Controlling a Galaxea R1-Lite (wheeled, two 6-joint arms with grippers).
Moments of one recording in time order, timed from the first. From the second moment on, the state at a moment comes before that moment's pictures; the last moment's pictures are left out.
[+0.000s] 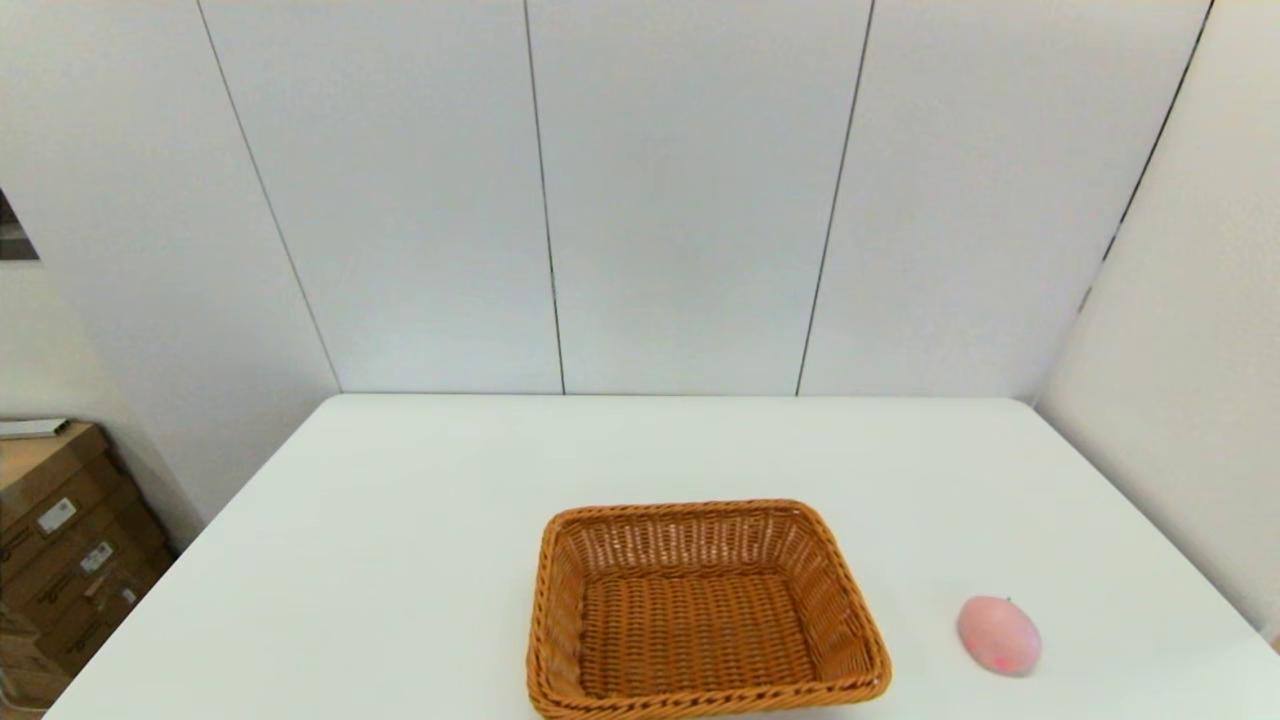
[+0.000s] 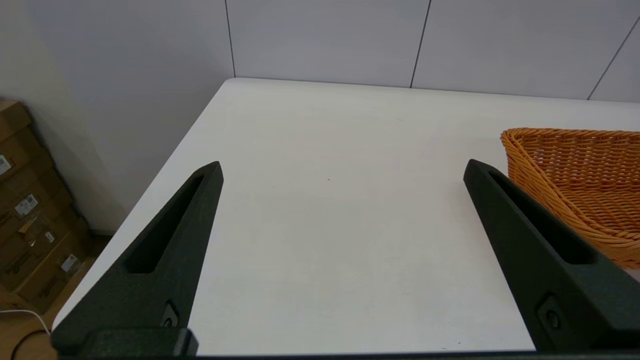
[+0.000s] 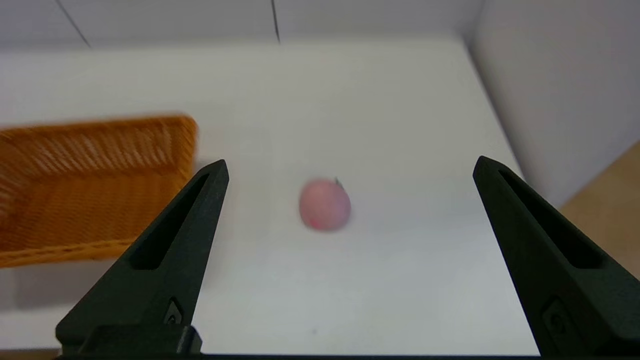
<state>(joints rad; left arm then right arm) 0.00 0.00 0.00 0.00 0.04 -0.08 -0.01 0.63 -0.48 0.17 -0.05 0.03</state>
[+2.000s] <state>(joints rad) 0.00 0.00 0.00 0.00 0.04 -0.08 0.10 1.96 -0.59 -0.19 -0.13 0.02</state>
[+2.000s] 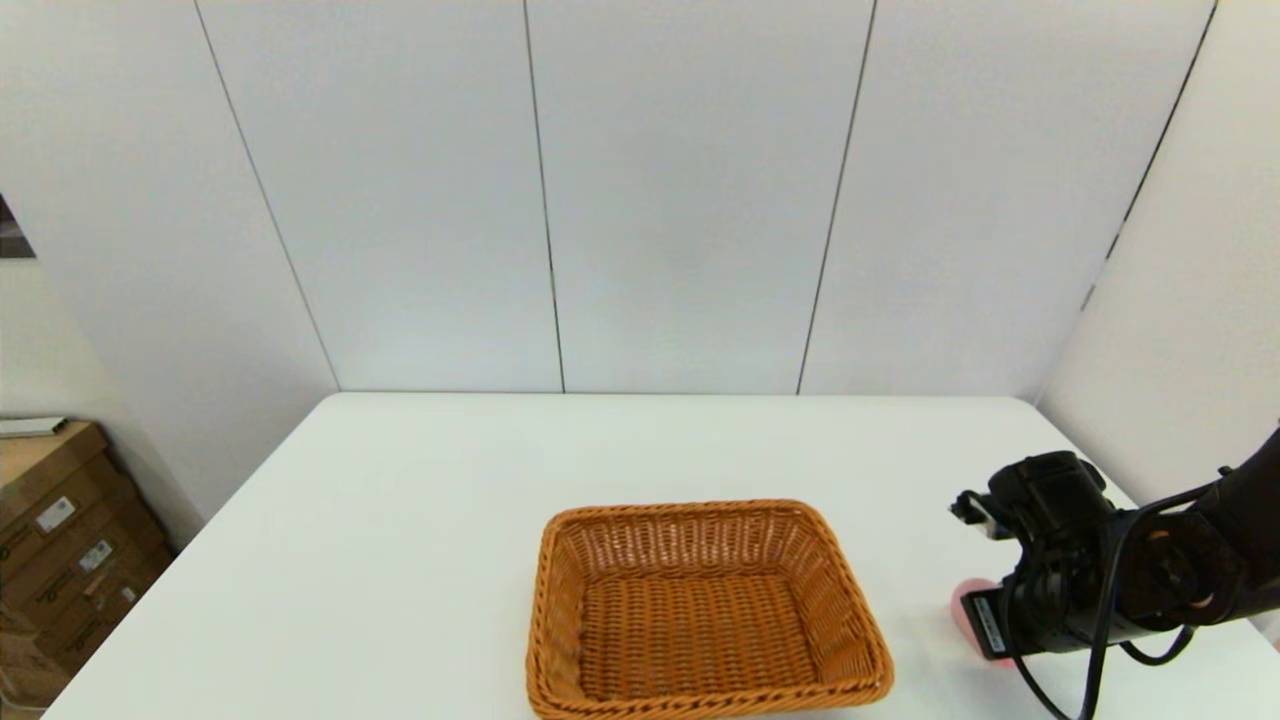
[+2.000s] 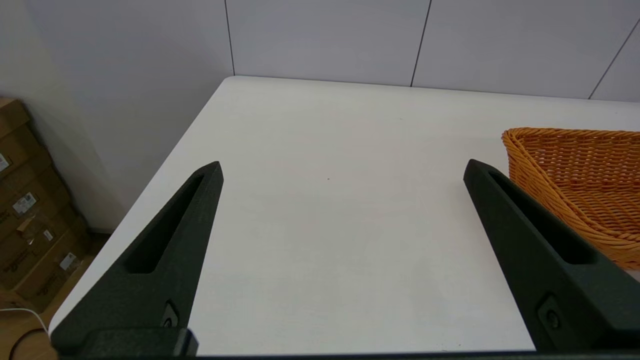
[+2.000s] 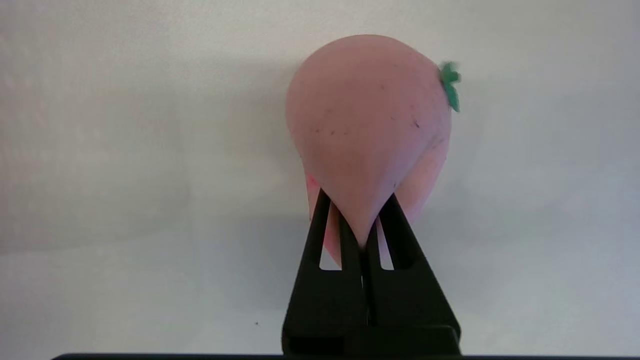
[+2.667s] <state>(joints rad) 0.00 0.00 0.00 0.00 0.04 -0.08 0.36 1.62 -0.70 -0.18 -0.13 0.16</state>
